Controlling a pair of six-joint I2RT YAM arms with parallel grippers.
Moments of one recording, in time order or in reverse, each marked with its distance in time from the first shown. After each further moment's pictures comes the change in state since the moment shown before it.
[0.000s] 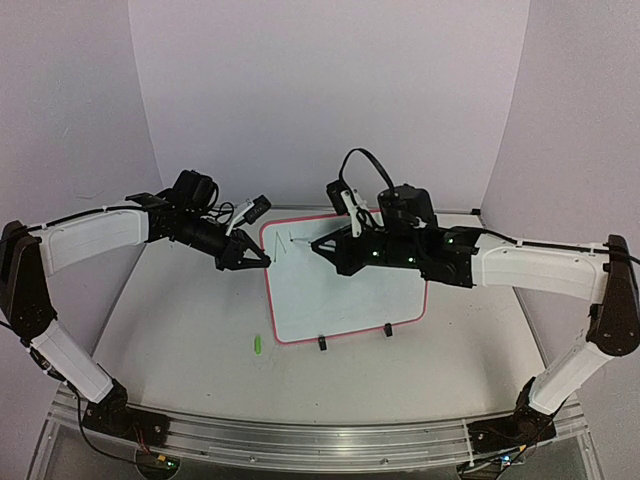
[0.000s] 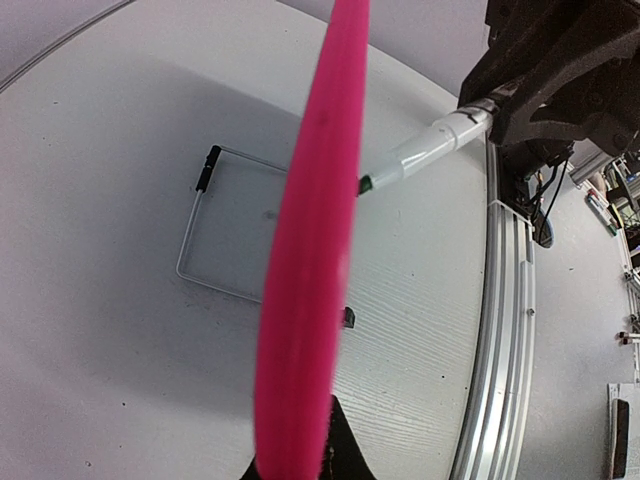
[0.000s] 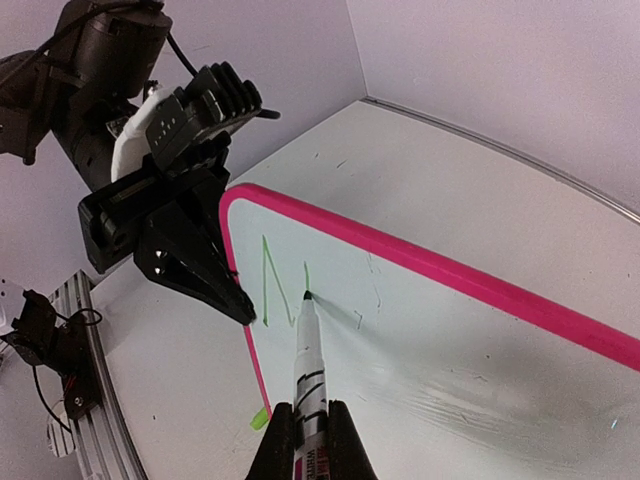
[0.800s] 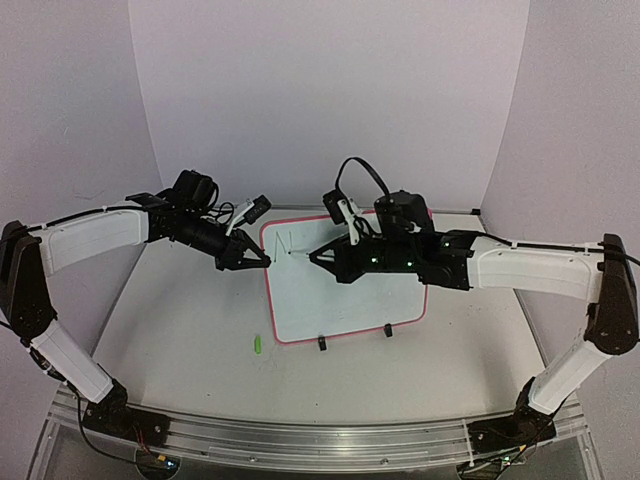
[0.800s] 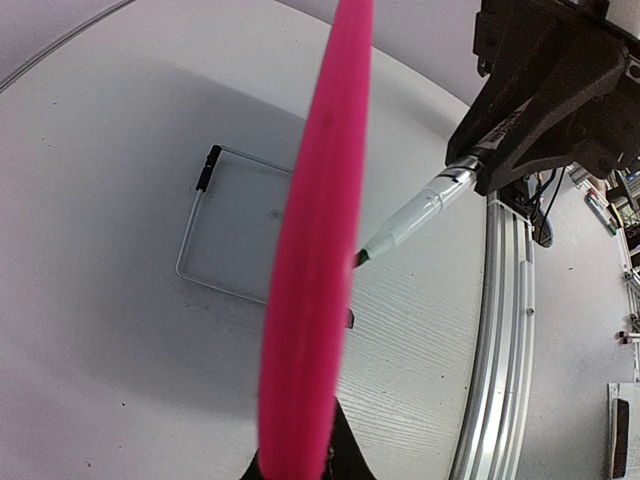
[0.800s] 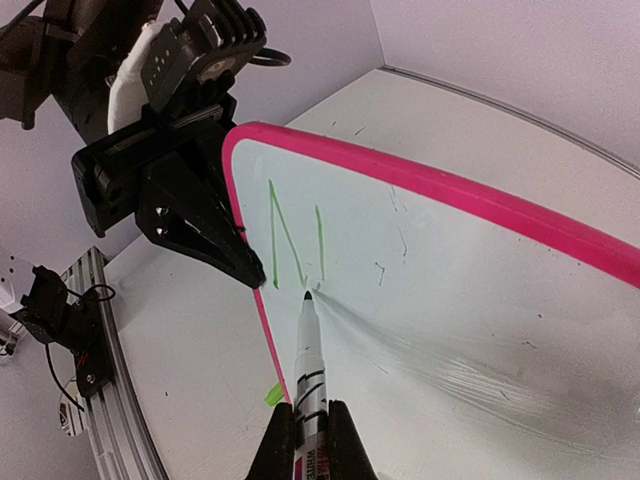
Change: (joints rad) left arm 0.000 0.000 0.000 0.000 0.000 0.001; right arm 0.000 0.016 -0.020 -0.011 -0.068 0.022
